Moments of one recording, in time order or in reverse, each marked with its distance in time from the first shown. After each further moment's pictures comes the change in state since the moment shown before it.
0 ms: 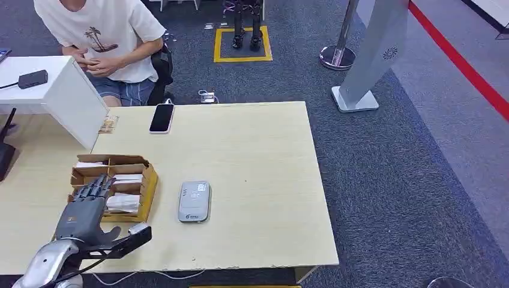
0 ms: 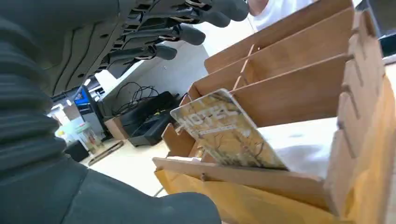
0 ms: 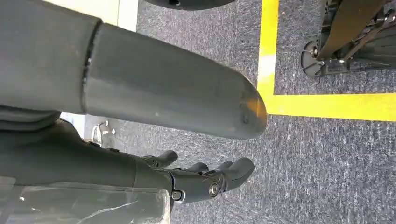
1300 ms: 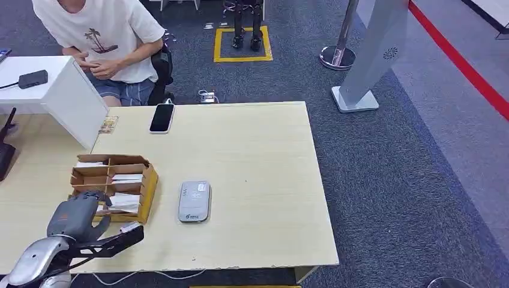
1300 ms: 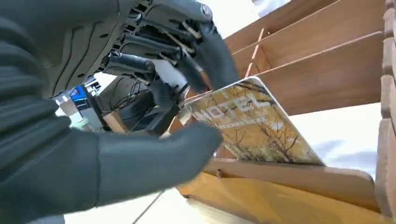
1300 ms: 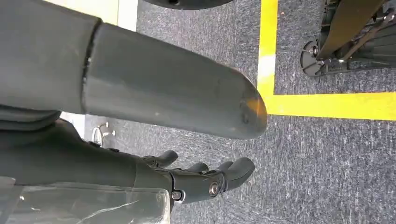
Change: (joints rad) left arm -0.015 0.057 0.006 -0.005 0.102 -0.069 0.008; right arm 0.000 0.000 0.000 0.002 -0.008 -0.001 0.000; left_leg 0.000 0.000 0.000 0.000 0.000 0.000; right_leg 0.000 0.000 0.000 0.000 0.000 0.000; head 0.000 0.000
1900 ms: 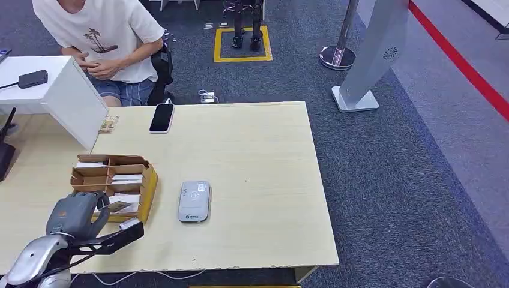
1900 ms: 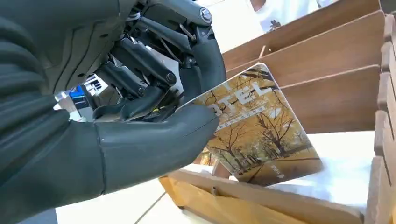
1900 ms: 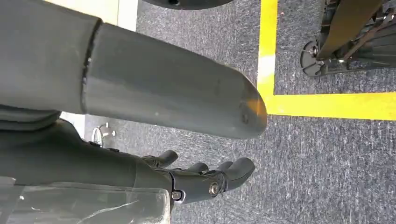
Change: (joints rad) left arm -0.007 -0.004 0.002 -0.010 0.018 0.023 0.000; right arm 0.000 0.000 0.000 0.000 -0.002 0.000 -0.001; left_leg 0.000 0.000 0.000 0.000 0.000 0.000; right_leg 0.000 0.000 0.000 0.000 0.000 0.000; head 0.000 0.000
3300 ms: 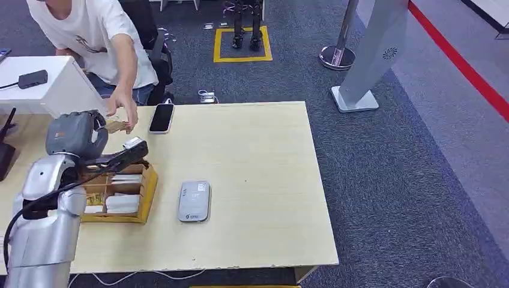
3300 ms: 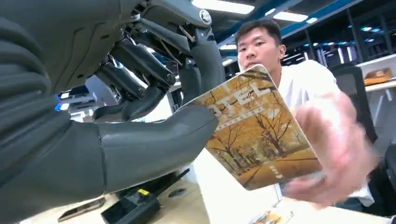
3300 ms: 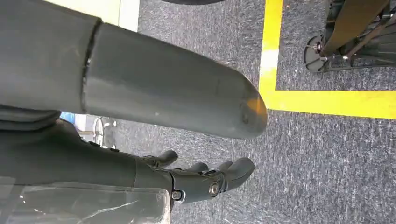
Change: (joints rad) left arm -0.534 -0.172 0.012 0.327 -0.228 0.090 -0.024; right arm -0.003 0.000 0.000 0.000 0.050 -0.001 0.013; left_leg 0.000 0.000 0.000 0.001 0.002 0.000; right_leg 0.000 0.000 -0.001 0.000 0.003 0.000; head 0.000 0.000
